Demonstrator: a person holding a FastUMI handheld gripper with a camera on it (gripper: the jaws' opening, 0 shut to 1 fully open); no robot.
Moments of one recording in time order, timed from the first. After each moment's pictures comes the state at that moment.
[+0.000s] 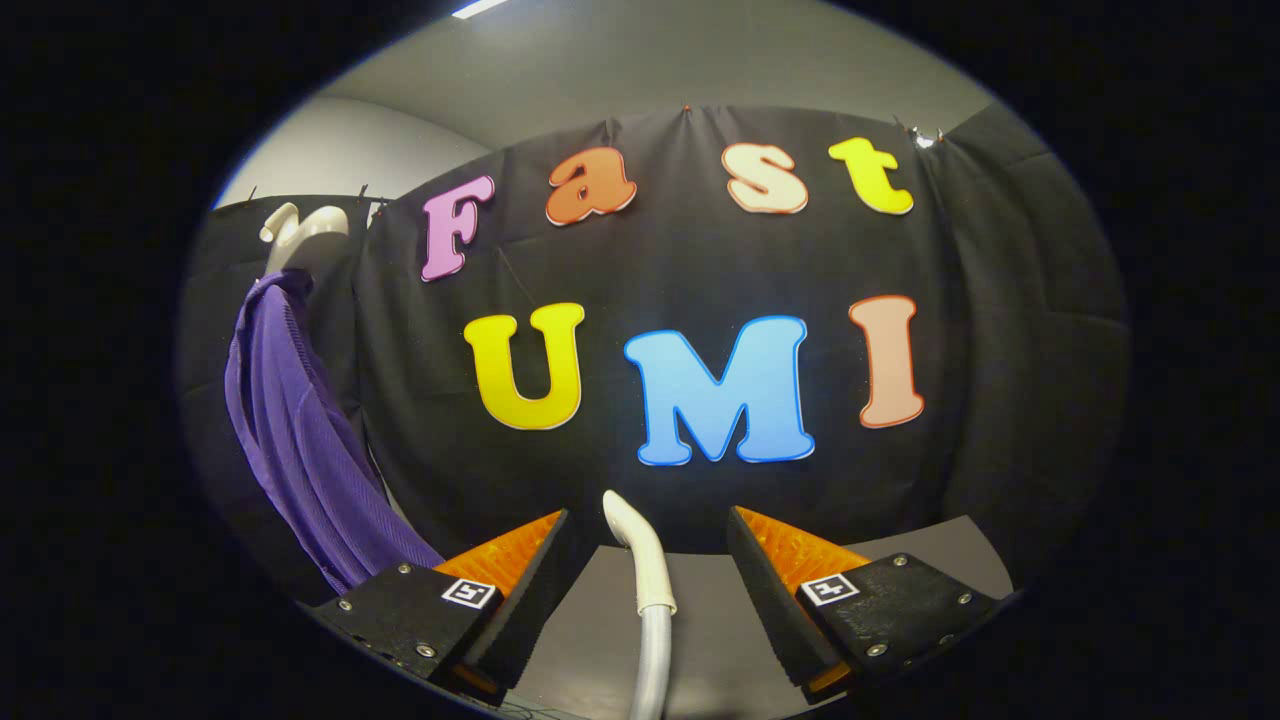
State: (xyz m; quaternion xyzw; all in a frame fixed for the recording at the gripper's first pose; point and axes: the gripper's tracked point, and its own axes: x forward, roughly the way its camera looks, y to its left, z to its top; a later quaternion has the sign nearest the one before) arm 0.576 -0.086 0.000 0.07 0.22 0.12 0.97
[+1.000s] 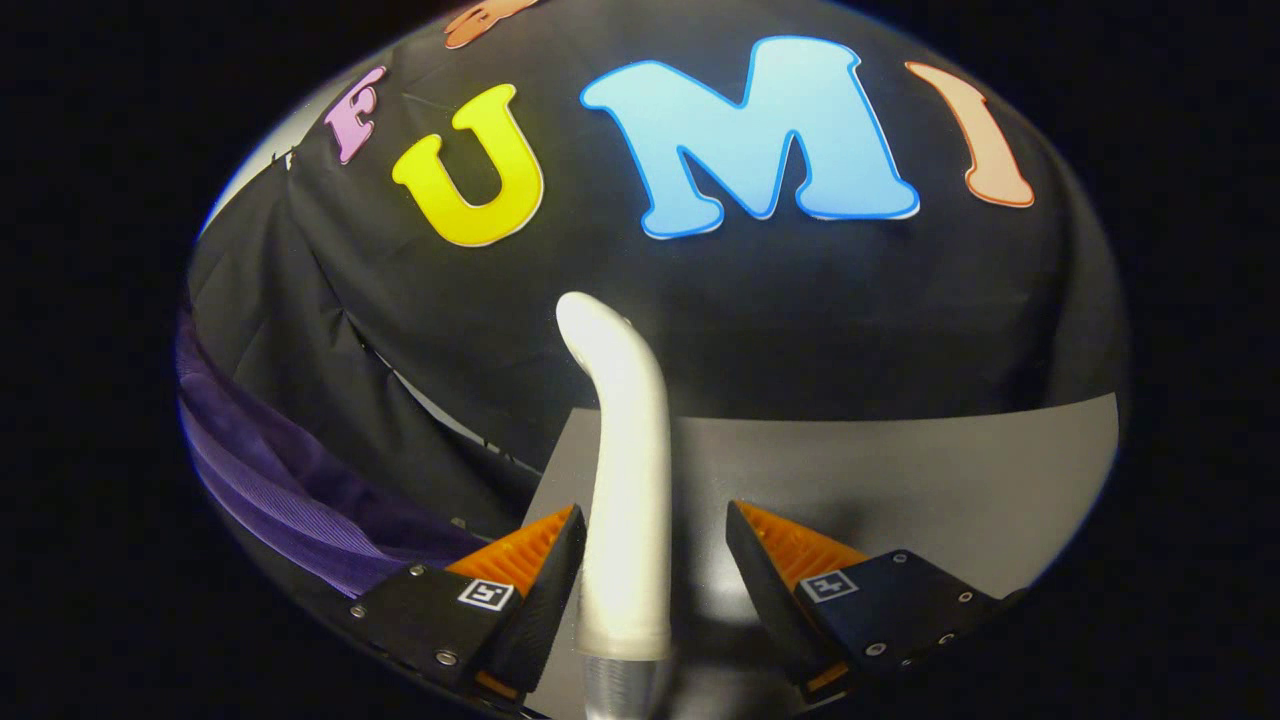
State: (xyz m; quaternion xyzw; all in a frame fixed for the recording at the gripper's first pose) arm 0.625 -0.055 -0.178 0.13 0.50 0.18 0.84
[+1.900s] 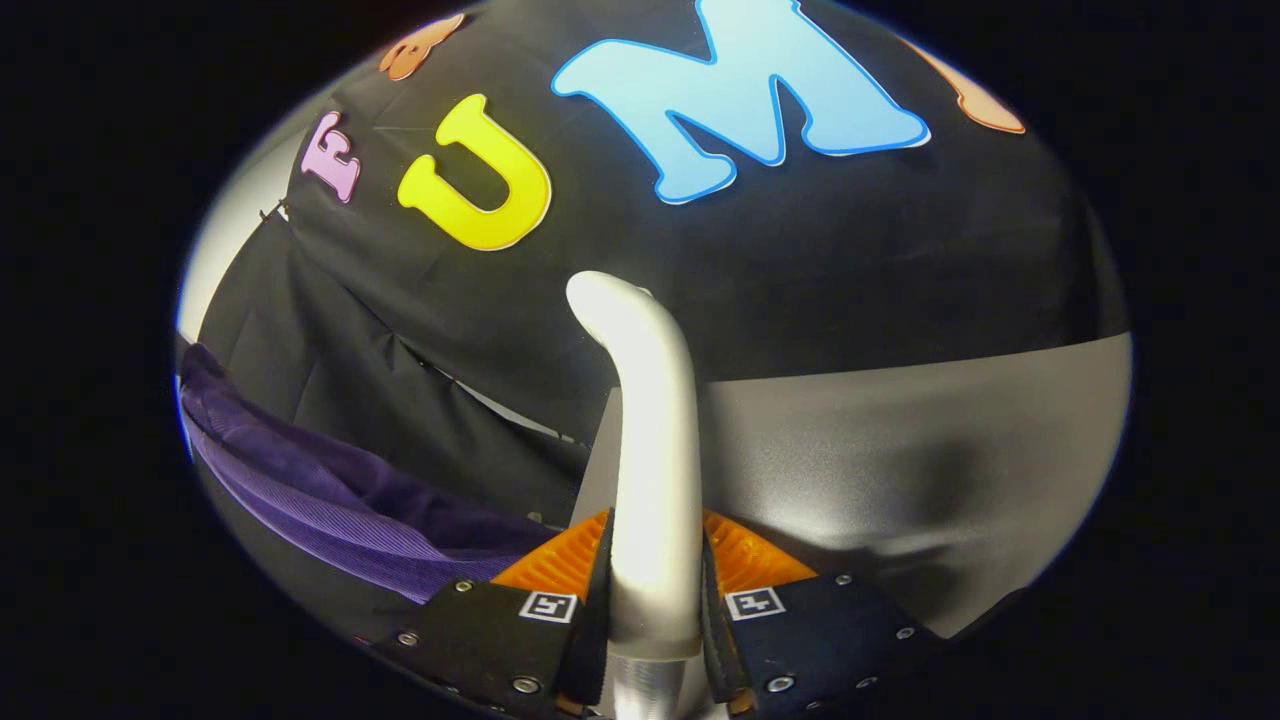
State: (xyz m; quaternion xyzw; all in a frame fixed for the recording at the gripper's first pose) arm 0.611 -0.028 -0.174 0.23 0.53 0.24 0.78
